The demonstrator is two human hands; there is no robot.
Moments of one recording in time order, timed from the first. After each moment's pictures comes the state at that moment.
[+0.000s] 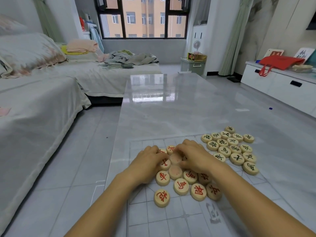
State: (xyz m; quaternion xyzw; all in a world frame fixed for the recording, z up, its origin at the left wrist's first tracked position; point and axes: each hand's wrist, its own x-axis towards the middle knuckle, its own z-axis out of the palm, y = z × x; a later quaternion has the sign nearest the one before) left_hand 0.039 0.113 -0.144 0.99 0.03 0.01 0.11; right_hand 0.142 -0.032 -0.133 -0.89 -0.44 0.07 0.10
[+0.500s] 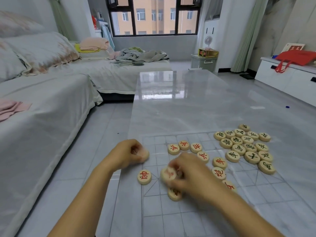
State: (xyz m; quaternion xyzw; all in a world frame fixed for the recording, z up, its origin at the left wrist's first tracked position) left_hand -0.007 0.185 -0.131 0.91 0.23 0.04 0.33; right_hand 0.051 -0.031 -0.114 -0.85 -0.46 0.08 0.25
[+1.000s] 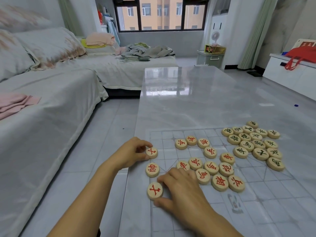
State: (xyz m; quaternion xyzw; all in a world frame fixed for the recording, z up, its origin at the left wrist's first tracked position) left_hand -0.021 0.187 -0.140 0.93 0.17 0.02 0.31; right_hand 0.000 -0.014 -0.151 -0.84 -0.51 0.04 0.20
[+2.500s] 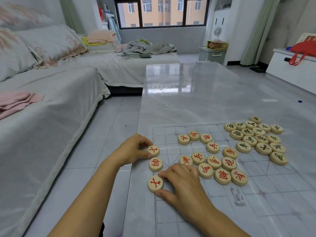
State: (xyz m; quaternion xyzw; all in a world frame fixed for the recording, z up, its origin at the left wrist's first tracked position) left_hand -0.027 0.184 -0.140 0.93 0.19 0.03 0.32; right_hand -0.001 -0.013 -0.172 -0.82 -0.50 0.03 0.27
